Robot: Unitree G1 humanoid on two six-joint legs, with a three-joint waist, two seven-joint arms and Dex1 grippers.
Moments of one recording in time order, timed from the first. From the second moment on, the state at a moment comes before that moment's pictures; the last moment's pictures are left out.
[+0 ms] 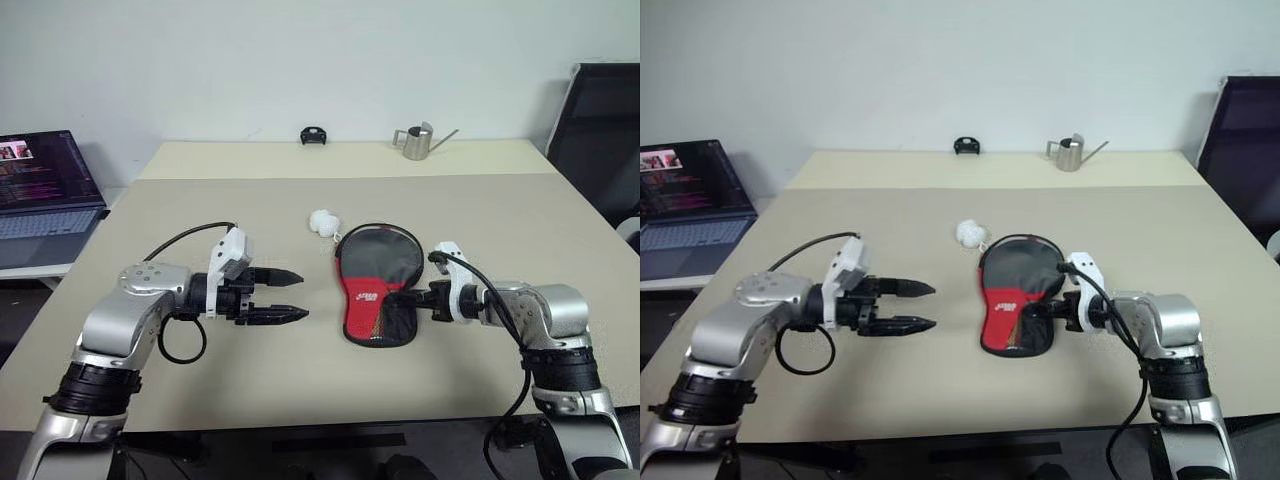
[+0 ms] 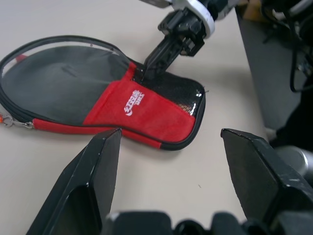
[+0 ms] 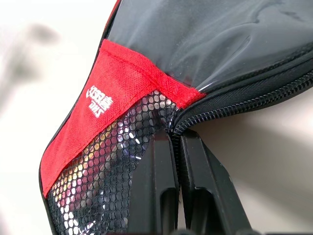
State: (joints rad) left arm -0.48 0.77 -0.01 -0.08 -0.47 0.54 -1.33; right arm -0.59 -0.40 -0.09 -0.10 0.44 1.38 0.60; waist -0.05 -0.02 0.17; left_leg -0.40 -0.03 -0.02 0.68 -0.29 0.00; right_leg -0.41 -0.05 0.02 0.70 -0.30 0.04
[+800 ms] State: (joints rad) left arm -0.45 0.78 -0.08 -0.15 -0.51 0.58 -1.37; right arm -0.30 -0.38 -0.27 -0.48 0.69 1.60 0.43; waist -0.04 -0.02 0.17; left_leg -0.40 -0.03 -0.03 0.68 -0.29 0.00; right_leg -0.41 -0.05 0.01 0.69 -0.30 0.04
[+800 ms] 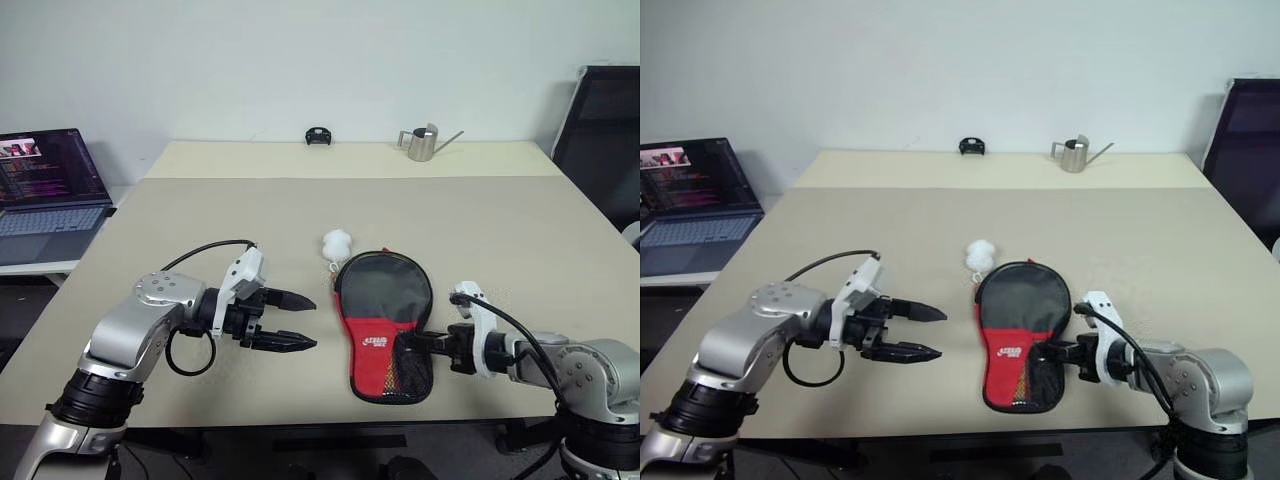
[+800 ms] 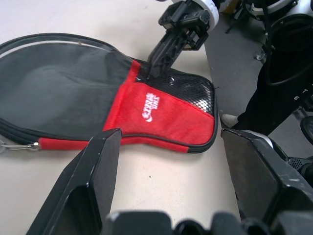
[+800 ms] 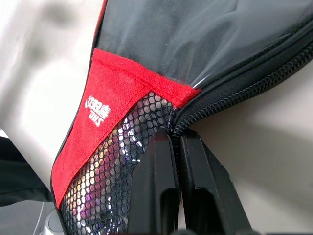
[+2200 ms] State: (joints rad) left arm -0.46 0.75 -0.09 -0.14 -0.51 0.56 -1.36; right arm -0.11 -0.53 -0.49 -0.59 1.02 1.60 0.26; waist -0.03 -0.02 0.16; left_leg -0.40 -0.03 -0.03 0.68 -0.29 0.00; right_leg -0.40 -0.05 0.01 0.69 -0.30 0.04
